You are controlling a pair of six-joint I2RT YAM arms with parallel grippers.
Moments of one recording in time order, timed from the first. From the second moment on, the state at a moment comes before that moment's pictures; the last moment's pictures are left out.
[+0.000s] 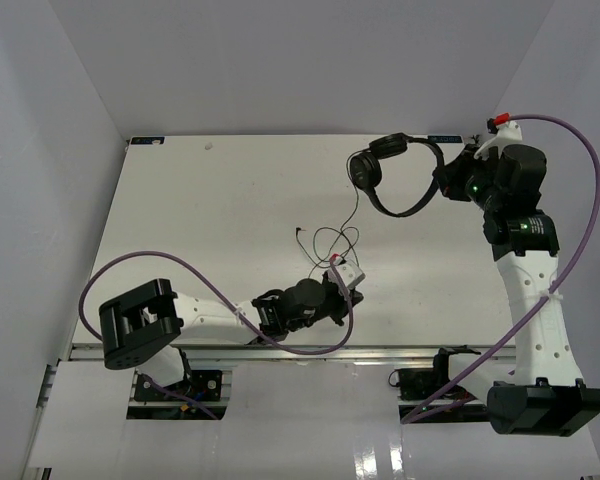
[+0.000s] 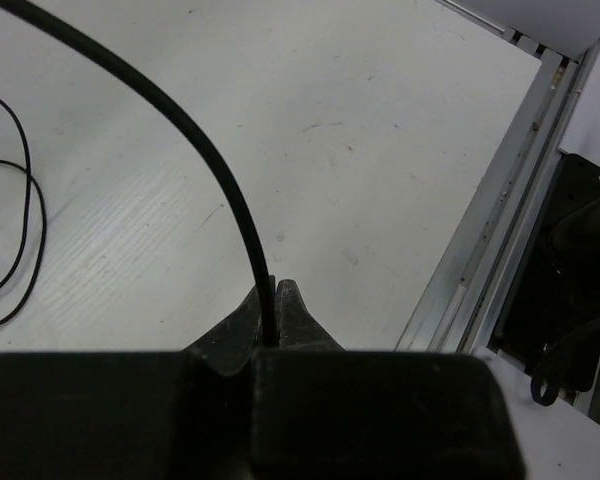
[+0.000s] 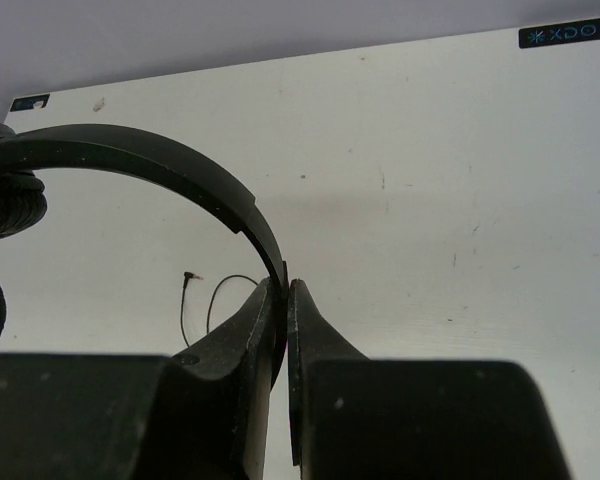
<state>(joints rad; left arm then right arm) -1.24 1.53 0.67 0.65 -0.19 -0.19 0.02 1.06 1.27 -0.50 -0.27 0.25</state>
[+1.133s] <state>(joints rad) -0.76 1.06 0.88 -0.33 -0.02 -0.36 0.01 0.85 1.08 -0.53 -0.81 -0.76</state>
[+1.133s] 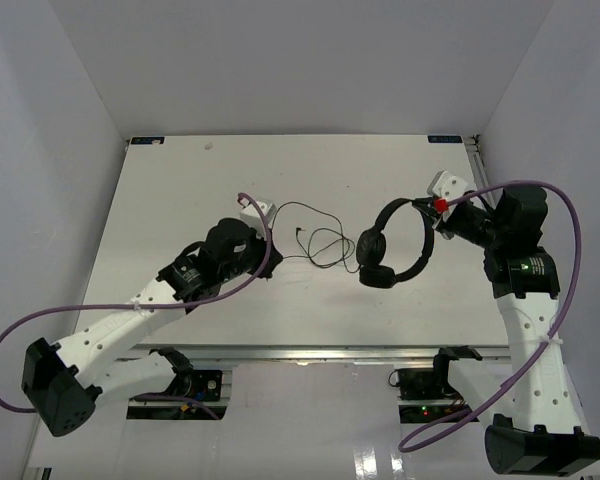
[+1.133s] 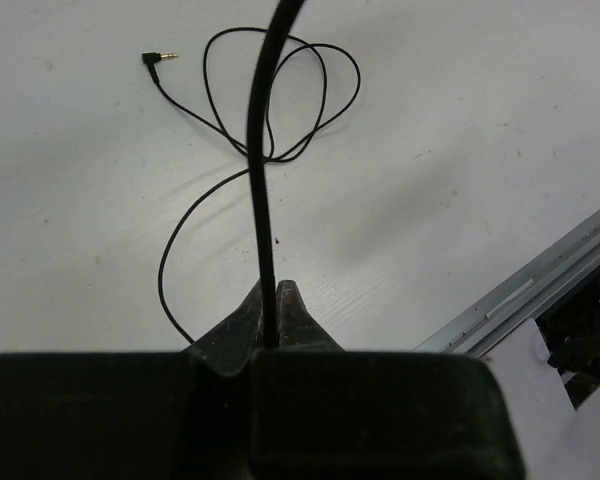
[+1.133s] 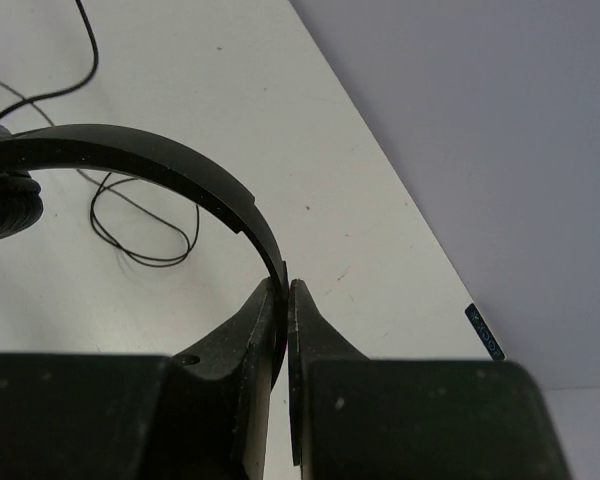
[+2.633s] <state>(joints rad) -0.72 1.93 2.18 -0.95 0.12 -0.41 0.38 0.87 0.87 -0.52 -0.92 -0.52</state>
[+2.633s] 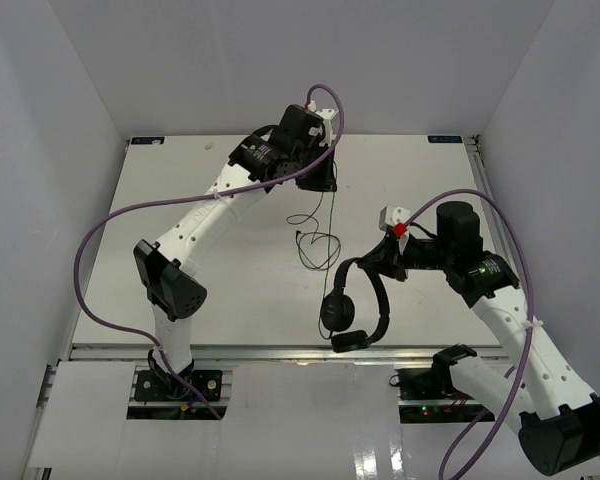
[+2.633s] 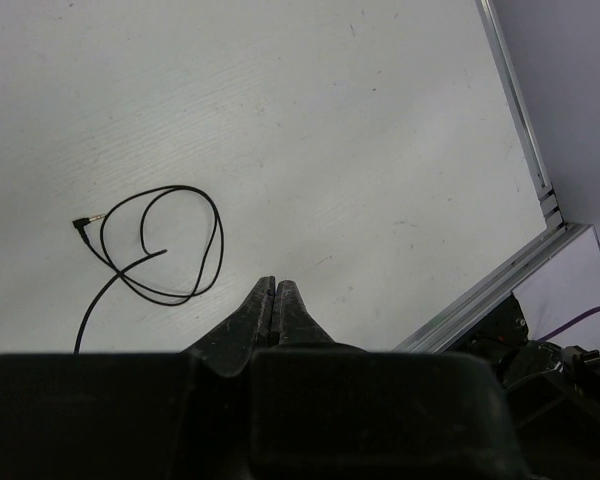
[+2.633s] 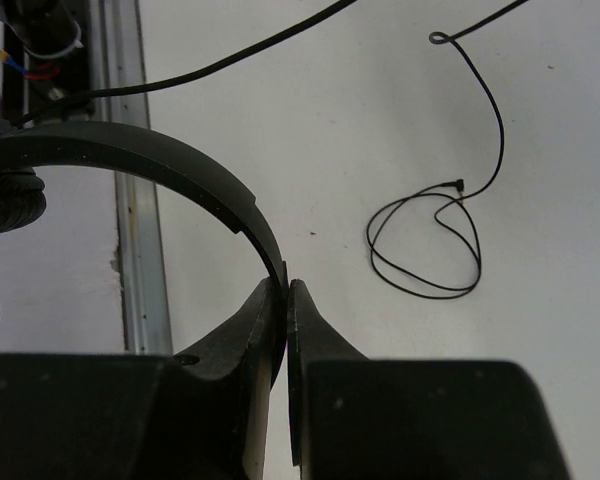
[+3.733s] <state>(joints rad) -0.65 1.53 1.22 -0.54 0.19 -0.48 0.23 0.86 1.24 -0.42 -0.54 -0.05</state>
